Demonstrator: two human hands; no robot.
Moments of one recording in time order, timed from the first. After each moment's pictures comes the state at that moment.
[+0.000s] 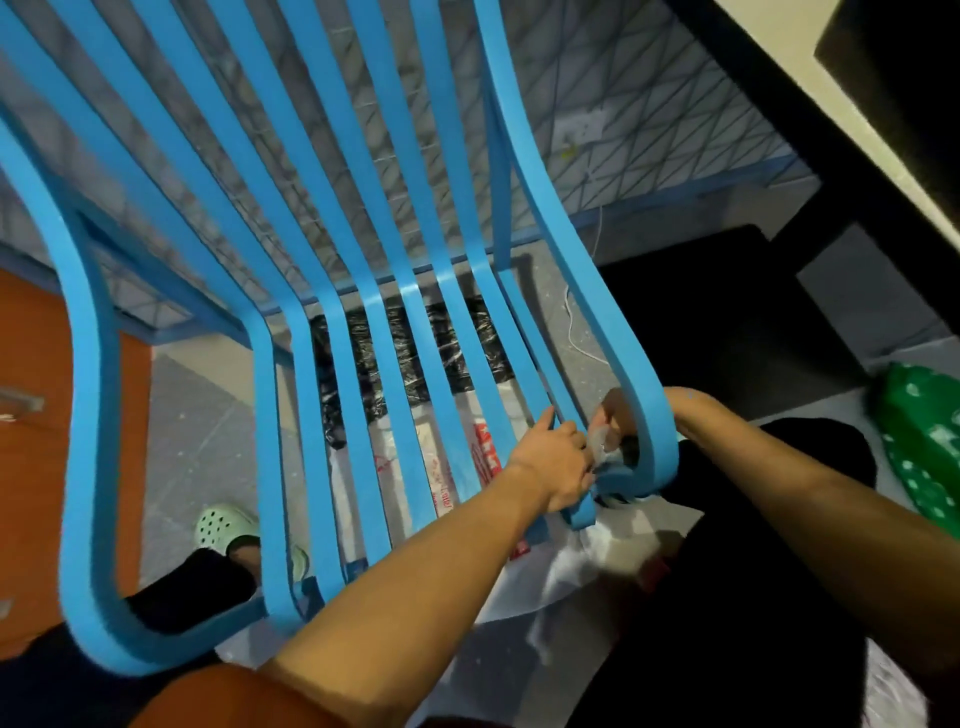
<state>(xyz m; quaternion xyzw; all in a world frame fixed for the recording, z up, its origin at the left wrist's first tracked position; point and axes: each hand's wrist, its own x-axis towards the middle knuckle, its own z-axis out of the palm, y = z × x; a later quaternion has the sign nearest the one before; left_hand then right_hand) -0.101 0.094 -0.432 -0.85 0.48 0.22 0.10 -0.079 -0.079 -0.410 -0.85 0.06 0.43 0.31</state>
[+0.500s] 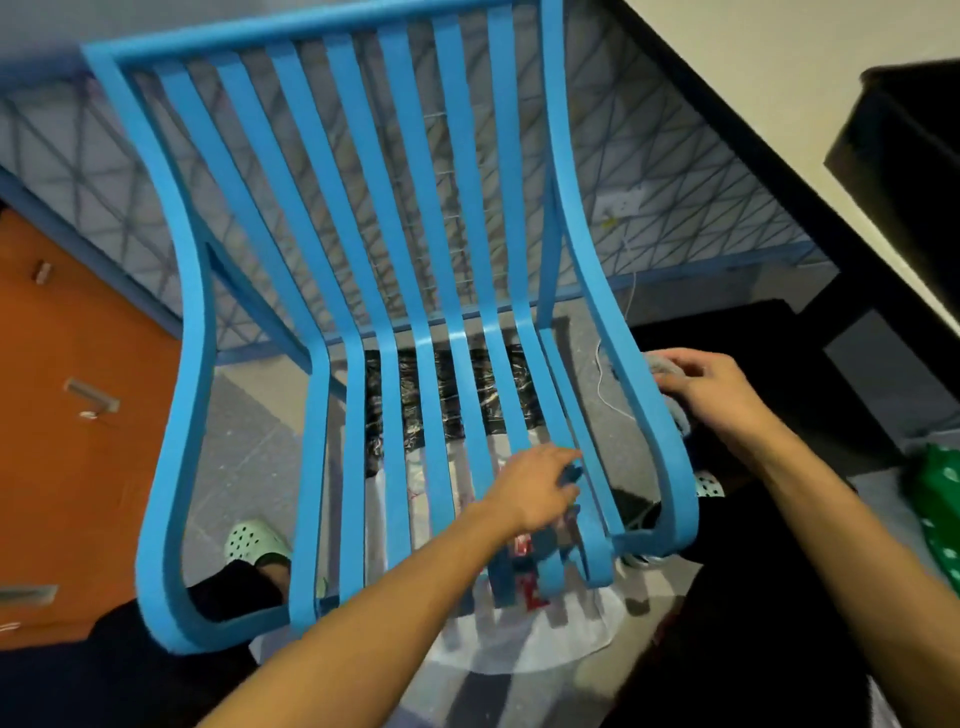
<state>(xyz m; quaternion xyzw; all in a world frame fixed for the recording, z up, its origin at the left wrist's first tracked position) -0.112 0.157 -0.394 -0.89 0.23 0.27 -0.27 -0.076 -0.071 -0.334 -0.80 0.12 0.05 0.58</state>
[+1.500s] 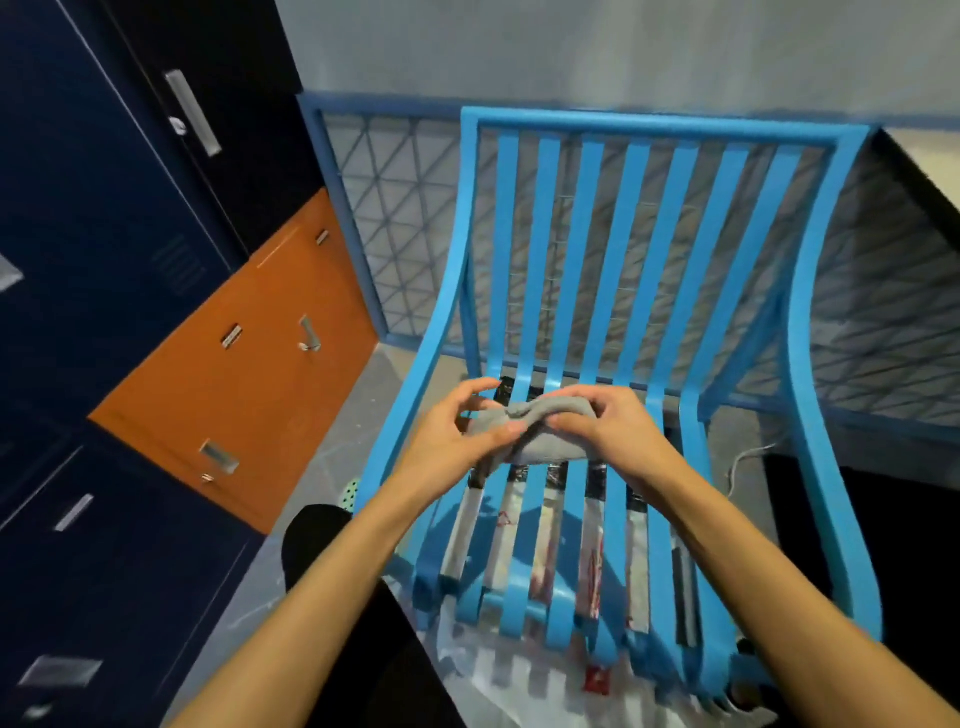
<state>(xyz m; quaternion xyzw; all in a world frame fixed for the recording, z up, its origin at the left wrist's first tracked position) -0.166 0.383 -0.241 -0.80 -0.12 -0.03 -0.59 -0.080 0.199 -0.247 -0.75 -0.19 0.20 0.60</state>
